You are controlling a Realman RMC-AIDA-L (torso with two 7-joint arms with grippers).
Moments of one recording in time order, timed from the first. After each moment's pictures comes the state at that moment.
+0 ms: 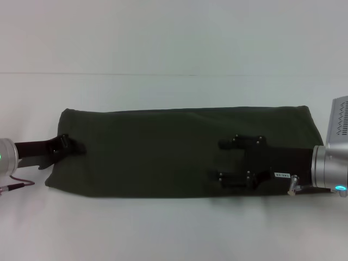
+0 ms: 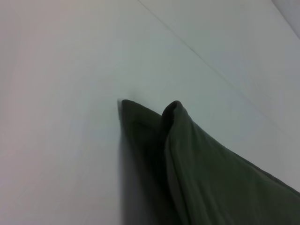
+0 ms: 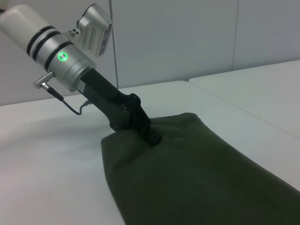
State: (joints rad) left arm -0.65 -2.05 0.34 0.56 2.46 1.15 -2.38; right arm 0.63 2.10 -0.83 -0.47 -1.94 -1.31 1.11
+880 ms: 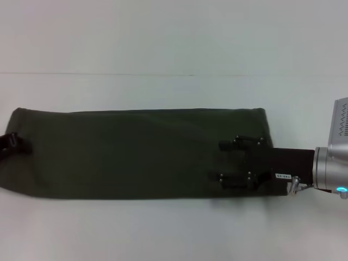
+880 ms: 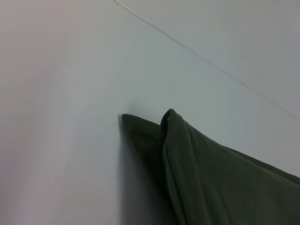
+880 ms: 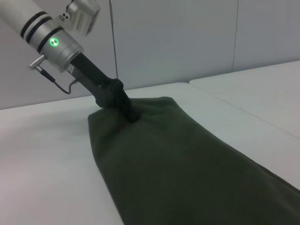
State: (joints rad) left arm -0.61 -2.00 0.32 0.74 2.60 1.20 -2.41; right arm 0.63 2.09 -0.82 -0.47 -1.94 -1.32 1.11
